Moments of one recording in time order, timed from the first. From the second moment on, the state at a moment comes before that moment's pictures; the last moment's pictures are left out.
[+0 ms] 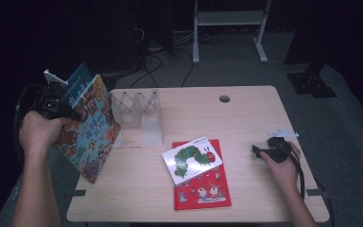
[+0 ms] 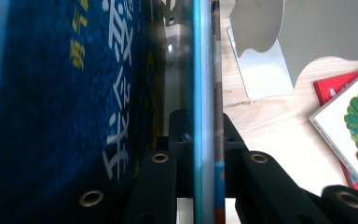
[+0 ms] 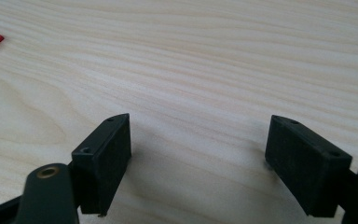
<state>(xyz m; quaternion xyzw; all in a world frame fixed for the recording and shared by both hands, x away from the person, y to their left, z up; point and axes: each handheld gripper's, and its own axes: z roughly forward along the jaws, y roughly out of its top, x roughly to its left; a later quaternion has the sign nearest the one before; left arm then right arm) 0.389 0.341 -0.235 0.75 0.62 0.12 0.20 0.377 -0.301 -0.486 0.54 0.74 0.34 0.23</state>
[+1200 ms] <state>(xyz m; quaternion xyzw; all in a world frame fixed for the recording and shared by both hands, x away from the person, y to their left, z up) 0.395 0.334 -0.217 0.74 0.61 0.16 0.23 0.377 -0.301 -0.486 0.54 0.74 0.34 0.23</state>
